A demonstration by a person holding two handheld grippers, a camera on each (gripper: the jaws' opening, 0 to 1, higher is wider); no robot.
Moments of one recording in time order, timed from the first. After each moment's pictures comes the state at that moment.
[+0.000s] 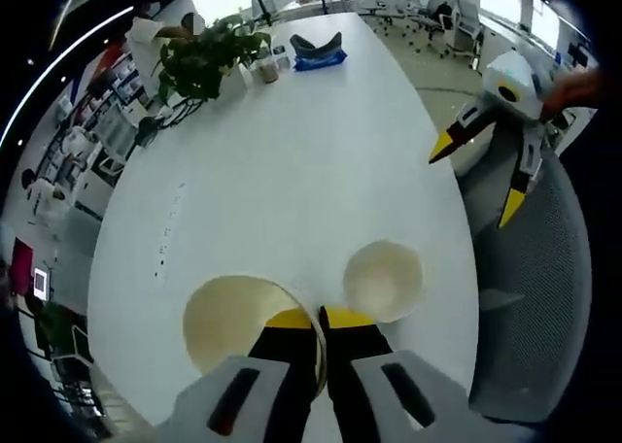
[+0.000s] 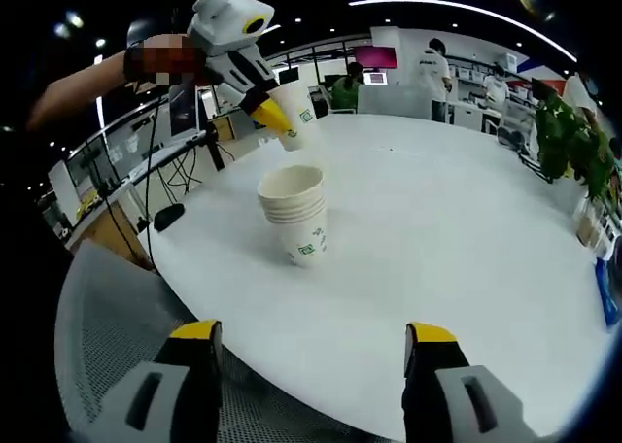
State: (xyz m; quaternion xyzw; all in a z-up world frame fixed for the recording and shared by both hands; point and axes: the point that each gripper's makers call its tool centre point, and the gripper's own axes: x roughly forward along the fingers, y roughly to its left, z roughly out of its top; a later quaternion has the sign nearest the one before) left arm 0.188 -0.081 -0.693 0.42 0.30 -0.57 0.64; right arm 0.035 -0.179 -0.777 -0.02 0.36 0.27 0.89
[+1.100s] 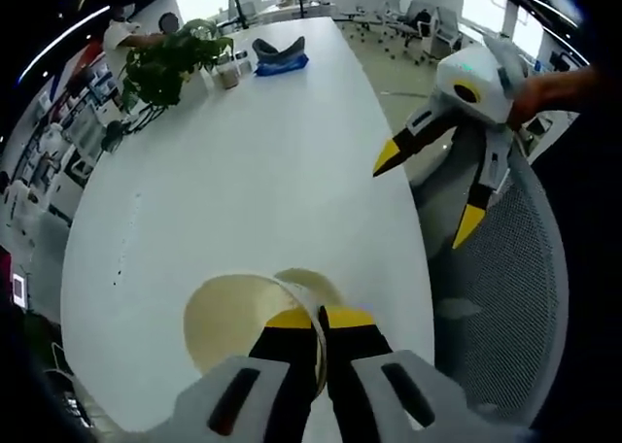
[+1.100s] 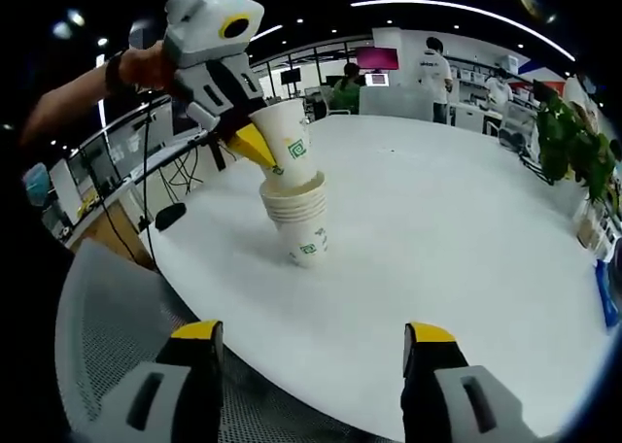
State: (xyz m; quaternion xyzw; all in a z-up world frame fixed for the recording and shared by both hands) left arm 0.130 -0.101 -0.722 0.39 0.33 -0.61 0.60; right arm 0.033 -0.178 -0.777 -0.02 0.36 0.27 0.89
